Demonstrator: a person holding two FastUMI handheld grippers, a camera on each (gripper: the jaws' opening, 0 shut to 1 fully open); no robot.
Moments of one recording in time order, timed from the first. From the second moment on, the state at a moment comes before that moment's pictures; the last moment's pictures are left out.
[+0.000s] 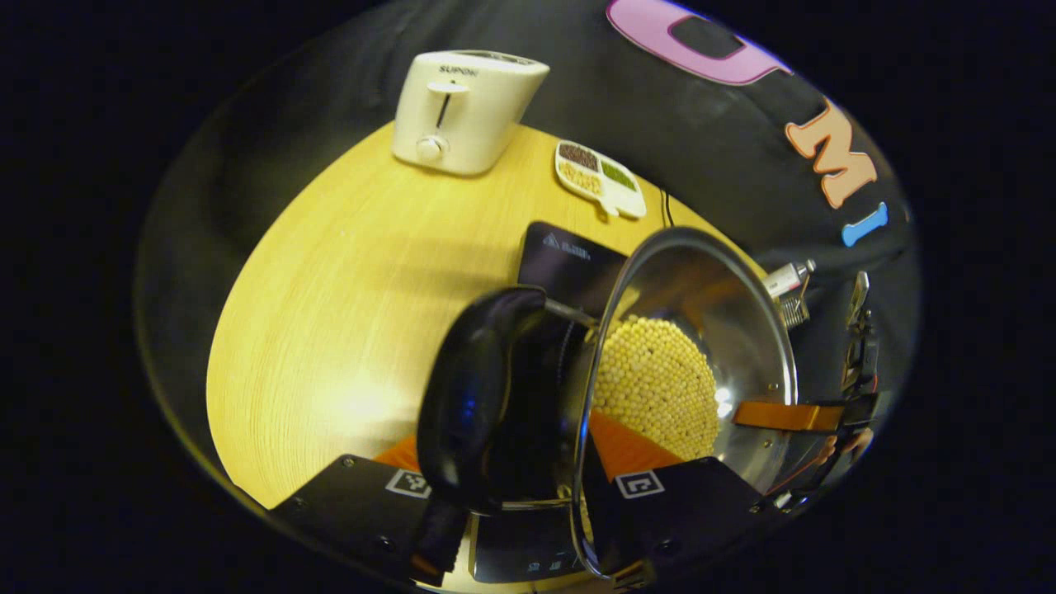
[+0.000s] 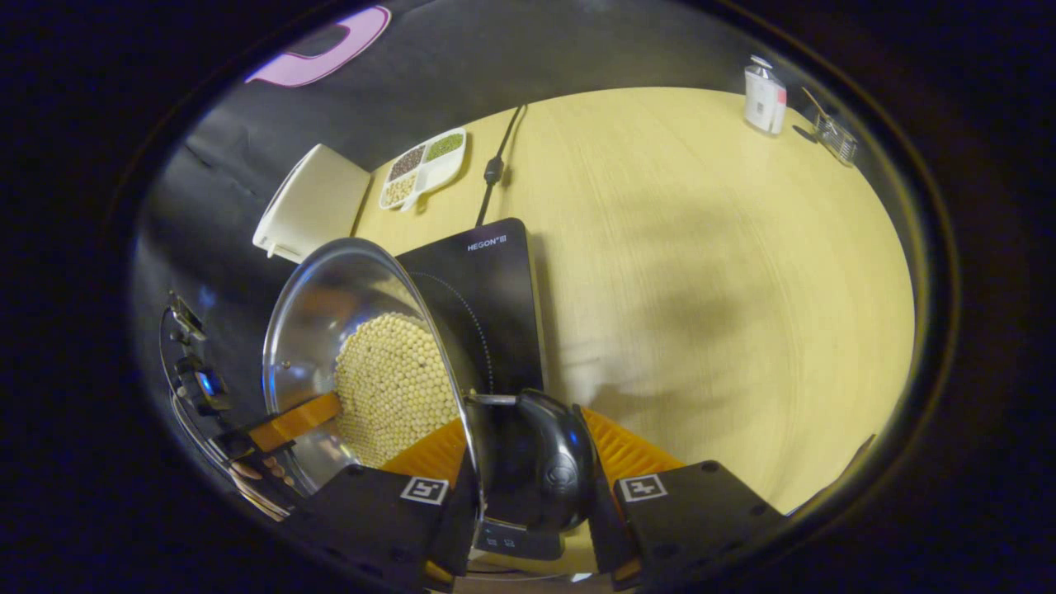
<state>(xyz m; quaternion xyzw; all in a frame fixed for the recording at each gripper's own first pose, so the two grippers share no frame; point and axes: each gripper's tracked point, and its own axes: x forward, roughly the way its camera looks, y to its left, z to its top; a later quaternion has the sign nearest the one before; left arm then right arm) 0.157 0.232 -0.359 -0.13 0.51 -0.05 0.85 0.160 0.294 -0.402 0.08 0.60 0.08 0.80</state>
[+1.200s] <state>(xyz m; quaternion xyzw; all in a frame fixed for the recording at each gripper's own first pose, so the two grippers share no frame) 0.130 0.209 -0.161 0.03 0.24 0.07 0.97 0.166 0.224 -0.229 0.04 0.33 0.15 0.93</state>
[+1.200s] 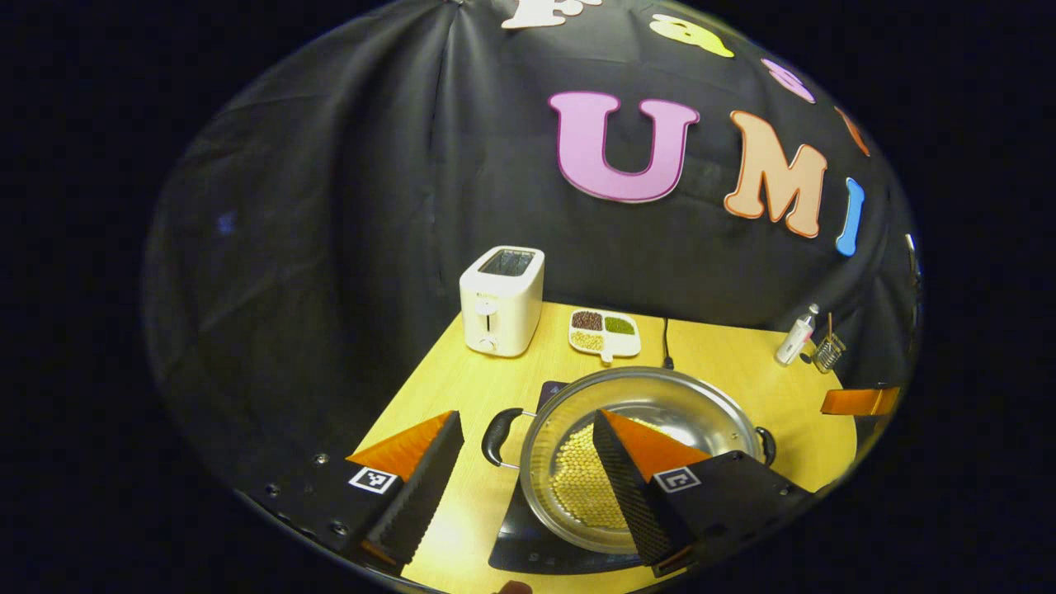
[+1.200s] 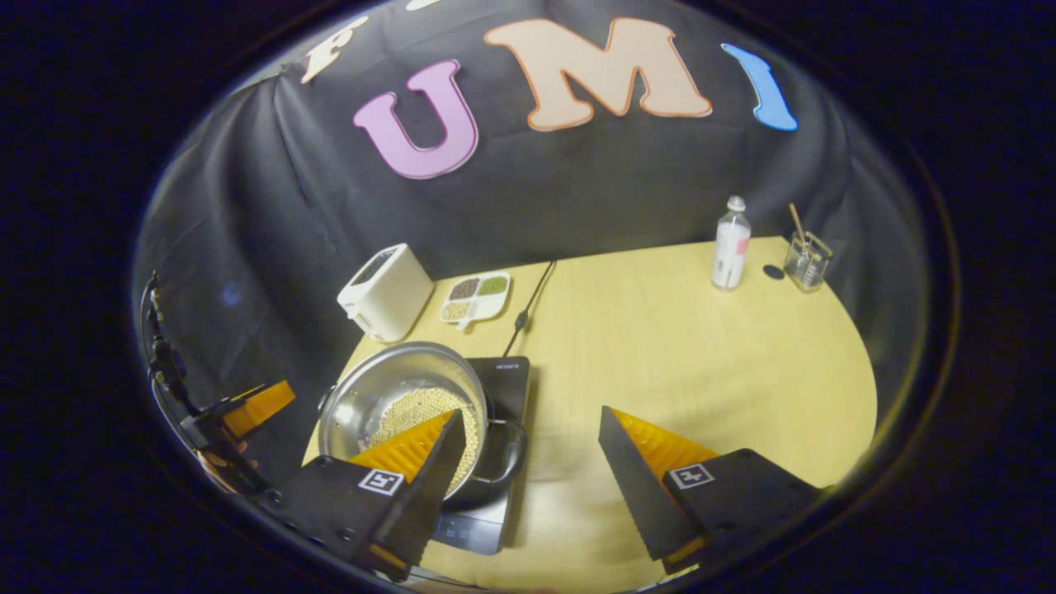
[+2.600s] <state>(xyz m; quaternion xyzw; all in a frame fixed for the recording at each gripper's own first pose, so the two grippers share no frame) 0.045 -0.072 -0.013 0.07 -0.03 0.07 0.99 0.142 0.024 -0.033 0.06 0.08 0.17 0.98</state>
